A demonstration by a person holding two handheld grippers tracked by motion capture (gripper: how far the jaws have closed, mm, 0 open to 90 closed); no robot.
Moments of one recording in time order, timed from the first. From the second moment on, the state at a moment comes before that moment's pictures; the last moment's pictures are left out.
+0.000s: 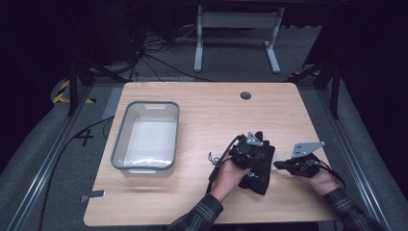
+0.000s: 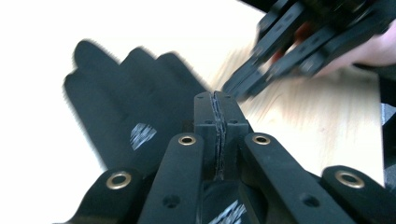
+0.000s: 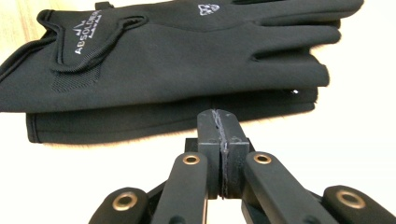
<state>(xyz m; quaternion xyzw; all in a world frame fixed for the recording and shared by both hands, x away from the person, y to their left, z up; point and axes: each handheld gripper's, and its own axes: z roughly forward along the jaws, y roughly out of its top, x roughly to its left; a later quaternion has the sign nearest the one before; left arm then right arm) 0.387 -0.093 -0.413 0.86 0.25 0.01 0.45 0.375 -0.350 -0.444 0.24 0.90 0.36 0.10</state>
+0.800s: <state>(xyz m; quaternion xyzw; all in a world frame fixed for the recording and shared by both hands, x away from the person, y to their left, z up) 0.371 -0.092 -0.448 0.89 0.25 0.01 0.37 0.387 -0.320 -0.446 0.22 0.90 0.37 0.08</state>
